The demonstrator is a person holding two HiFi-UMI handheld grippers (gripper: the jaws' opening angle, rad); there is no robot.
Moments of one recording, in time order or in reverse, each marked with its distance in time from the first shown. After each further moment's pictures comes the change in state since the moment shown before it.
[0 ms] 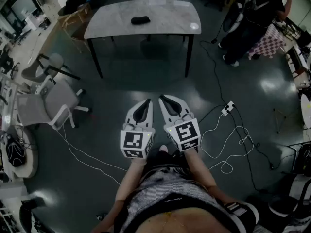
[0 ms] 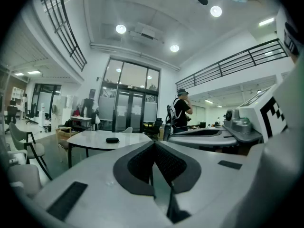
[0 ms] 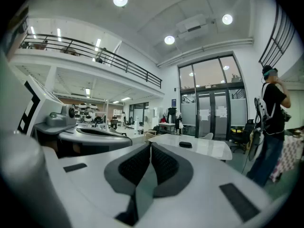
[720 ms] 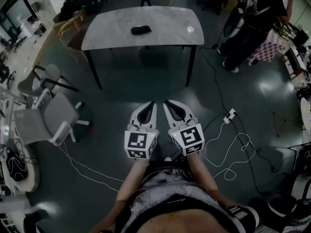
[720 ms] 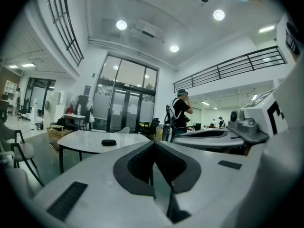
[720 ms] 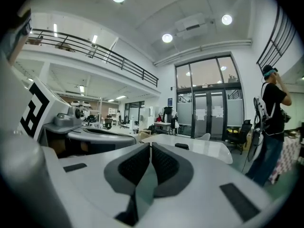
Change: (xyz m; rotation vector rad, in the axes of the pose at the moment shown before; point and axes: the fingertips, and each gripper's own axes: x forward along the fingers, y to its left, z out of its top) left arm 0.079 0.076 0.007 -0.014 -0.003 -0.074; right arm 0.092 -0.033 0.006 0.003 0.012 -0.052
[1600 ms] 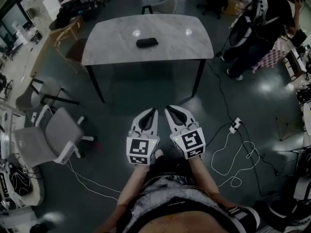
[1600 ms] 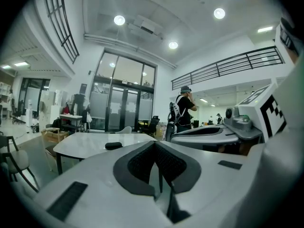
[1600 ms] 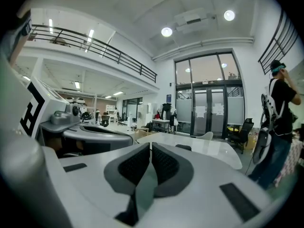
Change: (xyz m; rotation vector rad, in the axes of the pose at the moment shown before) left arm 0.076 0.115 0.008 0.031 0.027 -0.040; right arm 0.139 -0.030 0.009 0.001 0.042 -0.023
